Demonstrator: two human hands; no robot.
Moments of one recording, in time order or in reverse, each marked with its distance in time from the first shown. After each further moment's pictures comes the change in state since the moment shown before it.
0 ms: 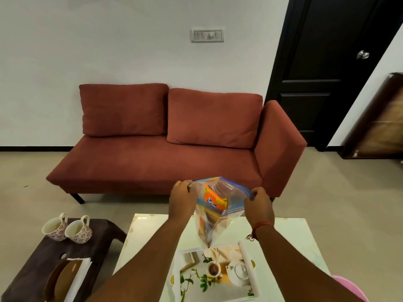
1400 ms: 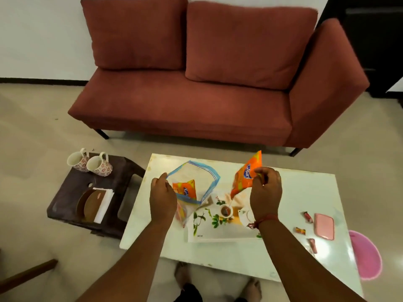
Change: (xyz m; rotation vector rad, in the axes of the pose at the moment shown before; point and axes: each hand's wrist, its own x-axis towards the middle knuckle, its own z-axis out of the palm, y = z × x) left_hand -0.068 -0.153 -0.003 0.181 0.152 -0.296; right_hand -0.037 0.071 0.073 0.301 0.045 -0.126
